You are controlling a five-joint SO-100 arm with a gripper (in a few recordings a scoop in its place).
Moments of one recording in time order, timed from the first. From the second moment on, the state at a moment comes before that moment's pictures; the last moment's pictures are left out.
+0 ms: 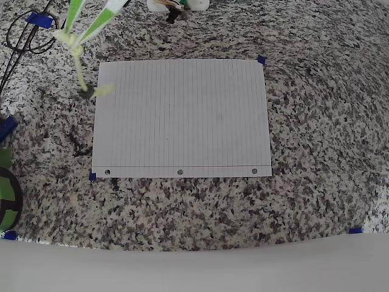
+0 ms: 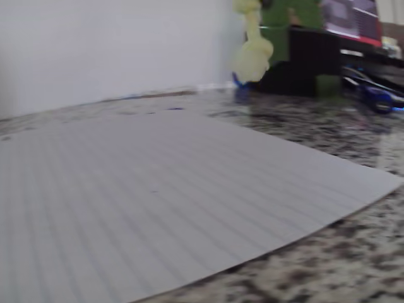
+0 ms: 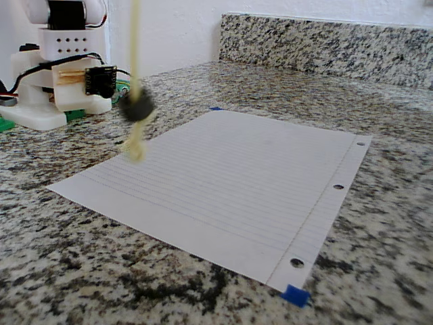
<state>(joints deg) 28.7 161.6 147.8 25.6 31.9</state>
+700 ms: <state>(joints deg) 11.9 182.5 163.7 47.5 42.9</state>
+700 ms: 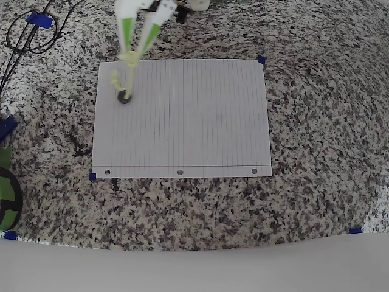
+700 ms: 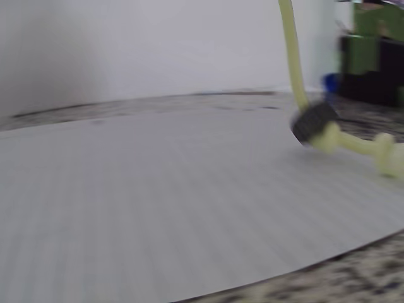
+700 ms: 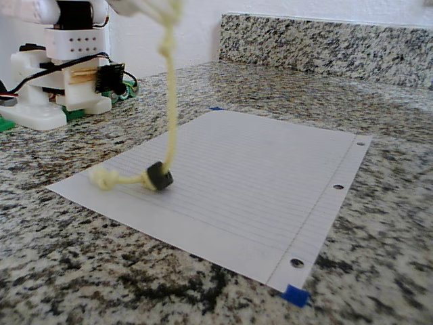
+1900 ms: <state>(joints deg) -15.4 194.7 167.8 59.7 -4.9</state>
